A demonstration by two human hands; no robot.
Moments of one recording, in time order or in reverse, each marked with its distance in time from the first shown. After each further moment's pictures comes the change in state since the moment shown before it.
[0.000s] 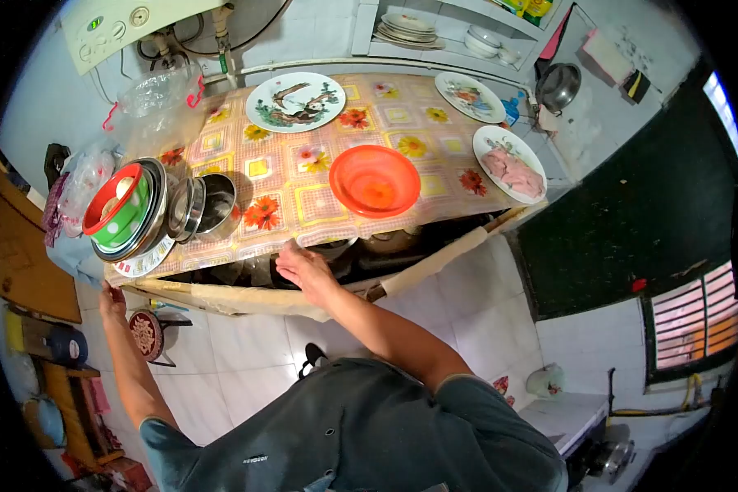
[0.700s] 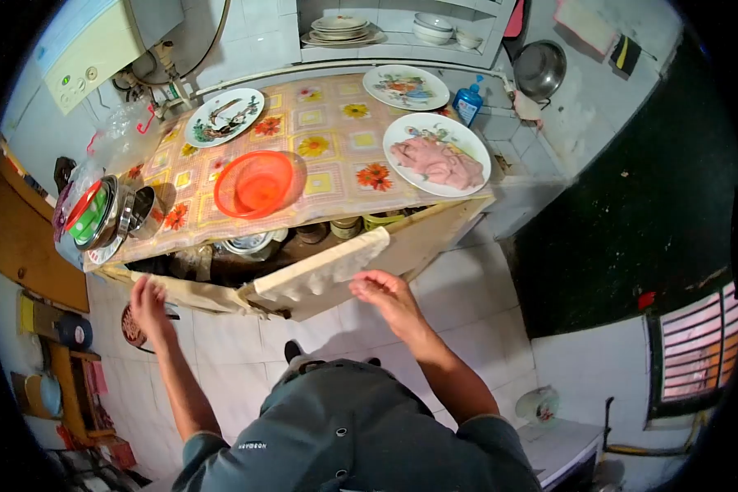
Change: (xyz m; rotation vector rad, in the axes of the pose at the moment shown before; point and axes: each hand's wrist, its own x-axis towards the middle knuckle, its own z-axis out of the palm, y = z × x) left_hand -0.504 -0.199 0.192 0.190 -0.378 0.512; right_hand -0.225 -0.181 -0.298 -0.342 -0.147 -0.250
